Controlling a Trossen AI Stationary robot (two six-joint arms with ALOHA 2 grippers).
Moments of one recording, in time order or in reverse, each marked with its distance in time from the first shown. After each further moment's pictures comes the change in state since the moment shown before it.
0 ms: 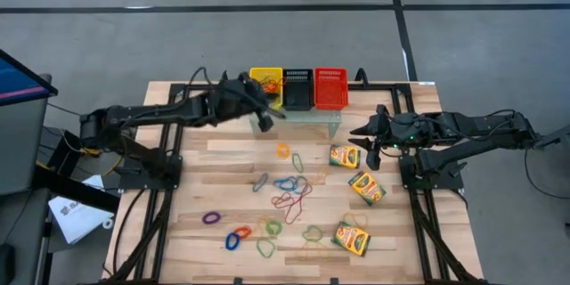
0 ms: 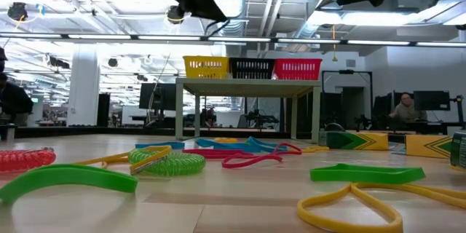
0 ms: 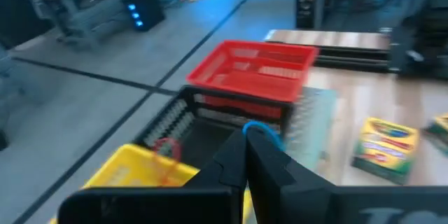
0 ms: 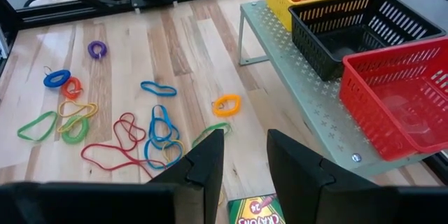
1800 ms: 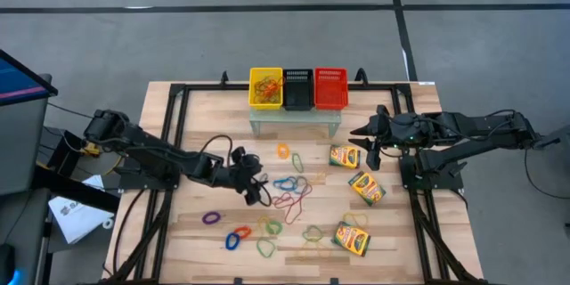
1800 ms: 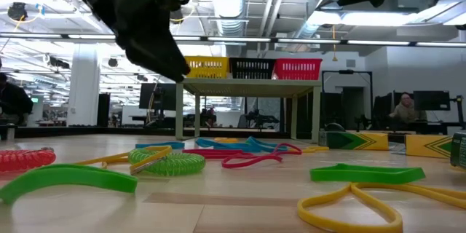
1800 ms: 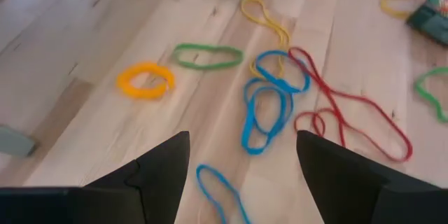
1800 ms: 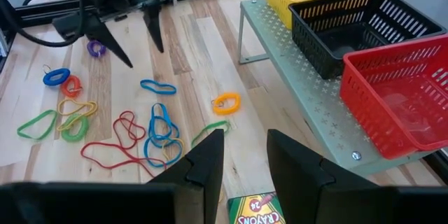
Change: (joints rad) left arm -0.563 0.075 -0.320 -0.076 -0.178 -0.604; right arm 0.001 0.000 0.000 -0.006 0.000 0.003
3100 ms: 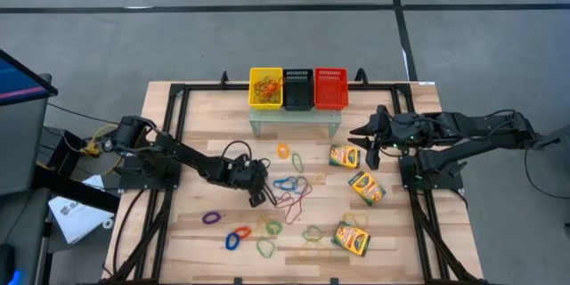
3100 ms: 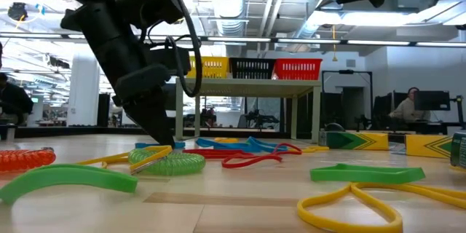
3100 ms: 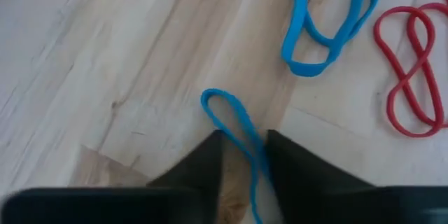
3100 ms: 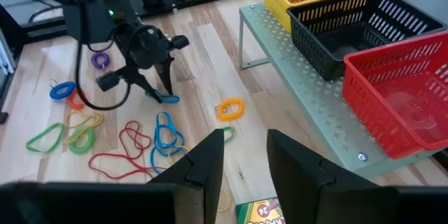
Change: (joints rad) left arm 0.062 0.296 -0.007 -0.038 0.205 -0.103; right arm -0.001 0.000 0.000 0.020 0.003 0.056
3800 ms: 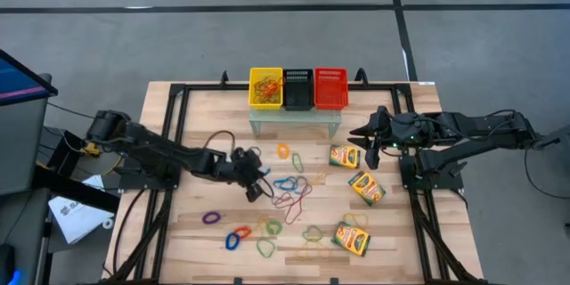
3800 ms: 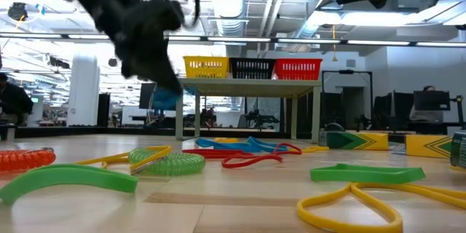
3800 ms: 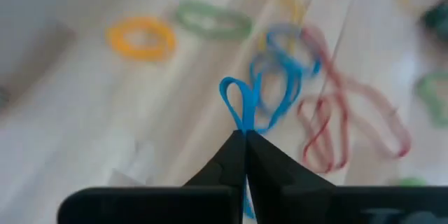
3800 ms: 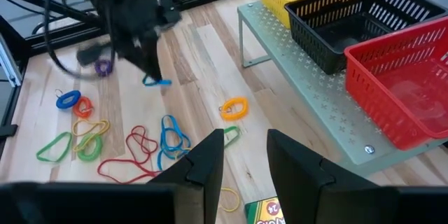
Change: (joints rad) left arm -0.003 -0.296 -0.009 0.006 -0.073 -0.021; right arm 0.000 0.000 0.000 -0.001 -0.003 0.049
